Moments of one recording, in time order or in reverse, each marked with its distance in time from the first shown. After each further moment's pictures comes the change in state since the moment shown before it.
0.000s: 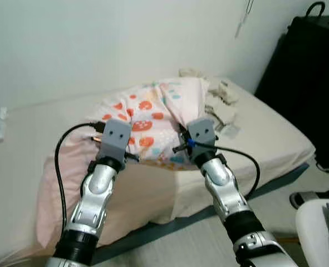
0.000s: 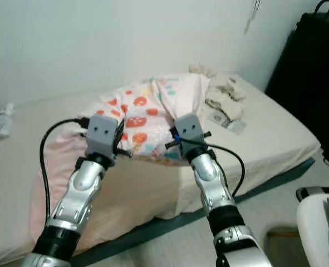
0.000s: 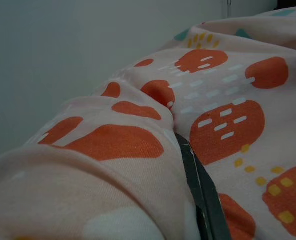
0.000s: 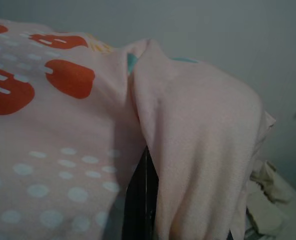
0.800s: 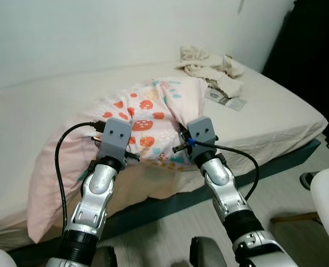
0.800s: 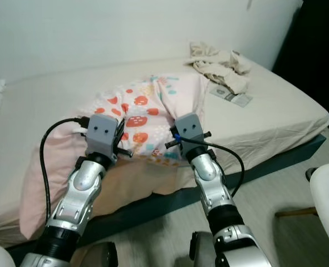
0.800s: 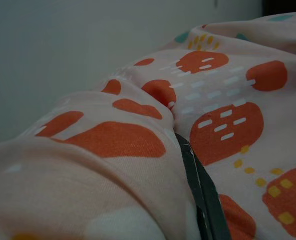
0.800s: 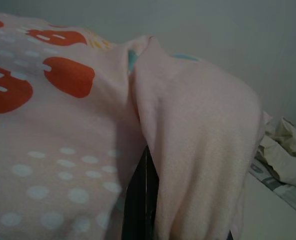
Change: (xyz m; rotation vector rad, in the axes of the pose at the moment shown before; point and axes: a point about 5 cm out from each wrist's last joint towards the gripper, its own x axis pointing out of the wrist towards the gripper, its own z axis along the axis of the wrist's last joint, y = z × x) left arm 0.000 -0.003 0.000 -0.013 0.008 -0.004; right arm -0.001 0.000 -0.004 0.012 0.016 -0.008
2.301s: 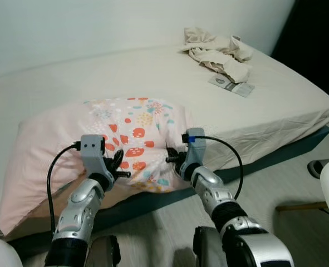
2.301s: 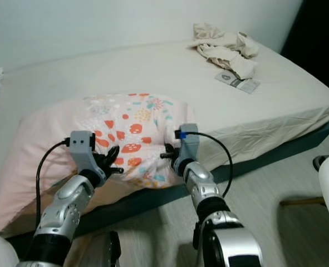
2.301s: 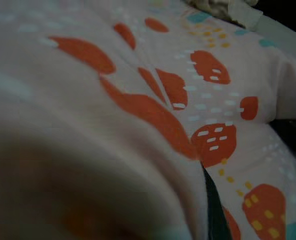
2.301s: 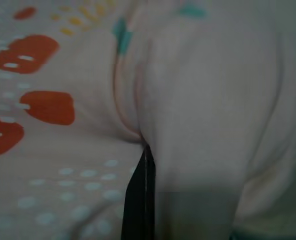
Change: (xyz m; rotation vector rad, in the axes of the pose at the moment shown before) left arm -0.020 0.019 -0.042 -0.378 0.252 -0.066; right arm 0.004 0.021 -0.041 0.369 0.325 0.046
